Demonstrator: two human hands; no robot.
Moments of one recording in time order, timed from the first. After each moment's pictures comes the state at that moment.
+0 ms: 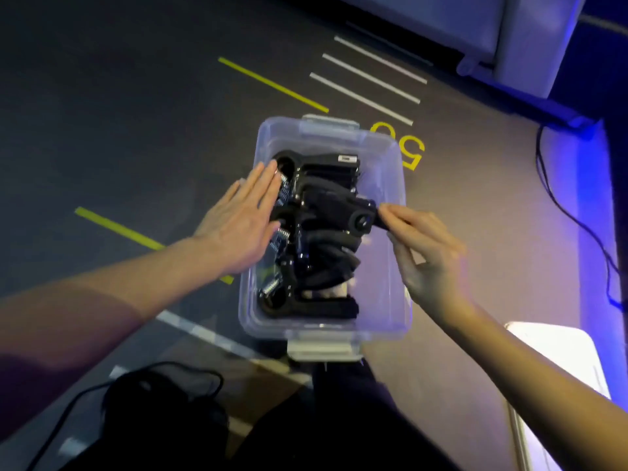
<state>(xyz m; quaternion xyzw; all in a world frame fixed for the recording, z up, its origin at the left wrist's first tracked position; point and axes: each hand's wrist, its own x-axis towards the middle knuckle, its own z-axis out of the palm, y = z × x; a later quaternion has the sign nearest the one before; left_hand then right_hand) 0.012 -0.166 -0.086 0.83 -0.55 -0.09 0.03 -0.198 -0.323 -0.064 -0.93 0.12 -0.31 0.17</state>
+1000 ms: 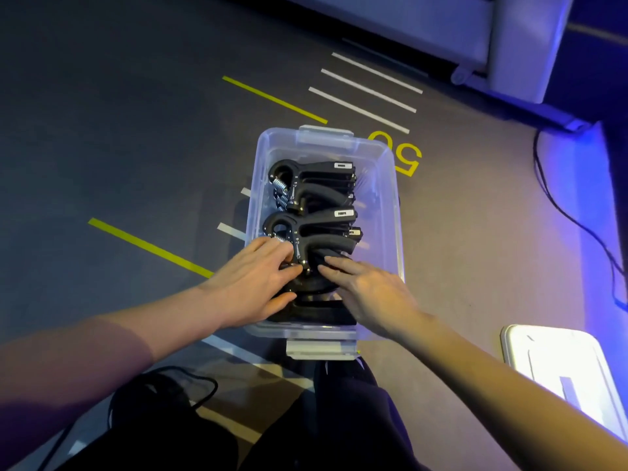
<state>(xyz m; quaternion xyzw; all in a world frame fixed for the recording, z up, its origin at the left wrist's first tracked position) -0.035 -0.130 -0.099 0.71 -0.71 -0.02 0.01 -0.206 -0.281 -0.106 -0.99 0.10 0.01 0.09</state>
